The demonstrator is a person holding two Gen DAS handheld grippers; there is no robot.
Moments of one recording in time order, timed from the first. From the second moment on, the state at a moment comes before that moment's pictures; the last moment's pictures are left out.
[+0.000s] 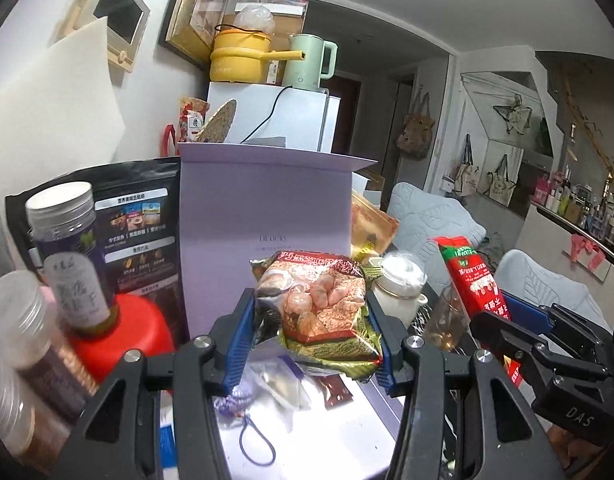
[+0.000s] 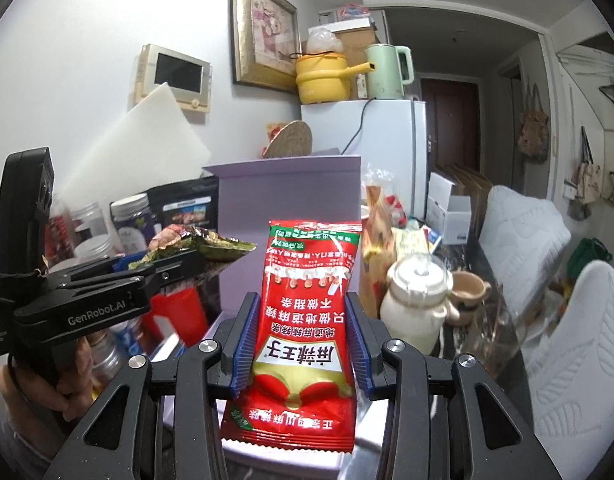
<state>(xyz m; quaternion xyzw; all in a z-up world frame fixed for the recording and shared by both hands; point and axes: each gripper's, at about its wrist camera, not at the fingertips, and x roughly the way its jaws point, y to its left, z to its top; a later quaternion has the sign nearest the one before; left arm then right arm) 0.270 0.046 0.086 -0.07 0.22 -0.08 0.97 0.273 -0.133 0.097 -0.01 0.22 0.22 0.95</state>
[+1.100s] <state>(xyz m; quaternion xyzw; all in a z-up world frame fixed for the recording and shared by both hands) 0.349 0.040 -0.001 -0.04 0.35 -0.04 0.94 0.377 -0.106 0.008 -0.03 0.34 0.21 0.91</state>
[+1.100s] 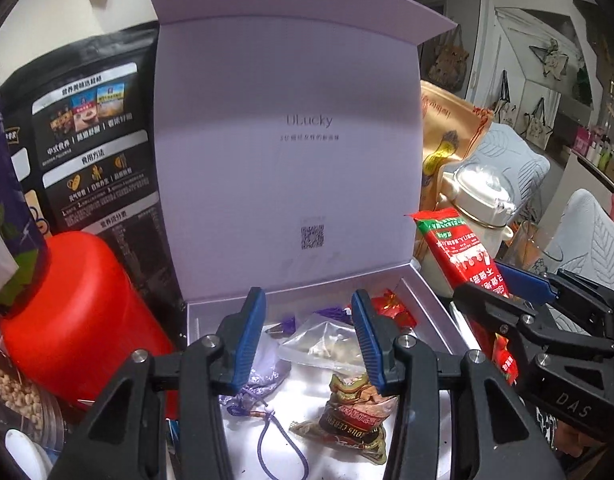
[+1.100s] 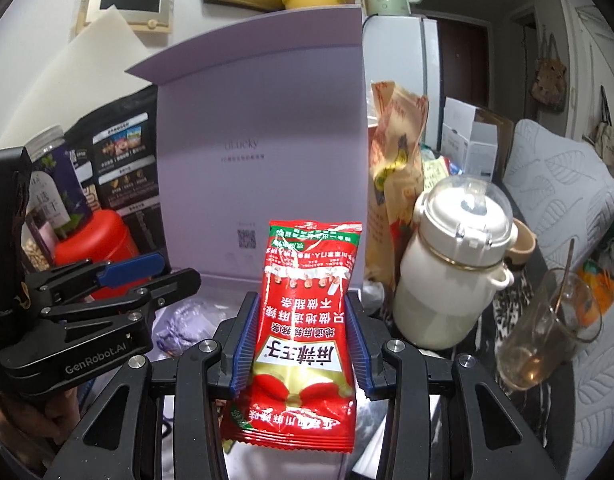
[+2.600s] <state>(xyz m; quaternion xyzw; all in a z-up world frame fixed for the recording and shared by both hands) 0.345 0.038 0.008 -0.01 0.38 0.04 0.92 0.364 -0.094 0.002 -0.06 0.38 0.20 0.90</state>
